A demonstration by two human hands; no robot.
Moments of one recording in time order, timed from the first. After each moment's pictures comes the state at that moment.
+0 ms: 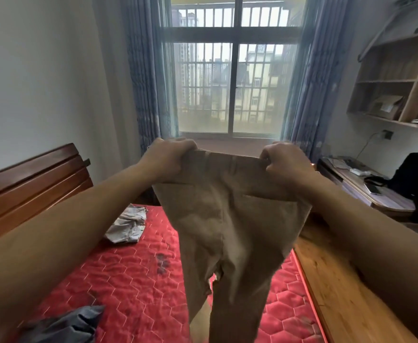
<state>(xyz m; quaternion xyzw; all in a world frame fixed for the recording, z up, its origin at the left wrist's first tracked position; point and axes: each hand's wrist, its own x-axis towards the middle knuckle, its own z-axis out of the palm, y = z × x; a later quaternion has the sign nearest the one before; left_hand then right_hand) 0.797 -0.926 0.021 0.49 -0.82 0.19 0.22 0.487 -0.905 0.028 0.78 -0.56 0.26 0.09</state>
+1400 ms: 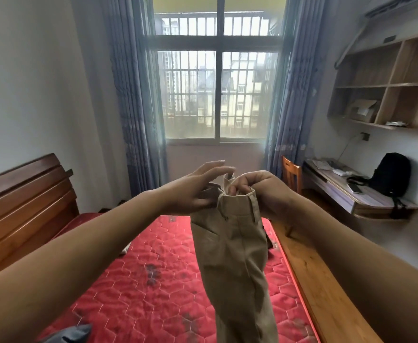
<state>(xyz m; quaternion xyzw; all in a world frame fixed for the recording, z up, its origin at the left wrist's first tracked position) 0.733 -0.905 -0.004 0.34 -0.92 -0.08 0.19 0.500 -0.873 0.000 0.65 -0.30 0.40 -0.57</state>
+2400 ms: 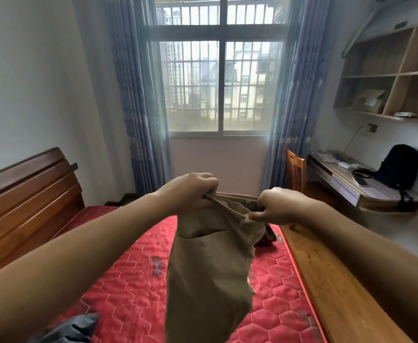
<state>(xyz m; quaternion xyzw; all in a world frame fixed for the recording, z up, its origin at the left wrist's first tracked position) 0.735 -0.903 -0.024 0.36 -0.91 0.08 0.19 0.474 -0.886 -0.028 0.81 -0.59 -0.02 -0.02</state>
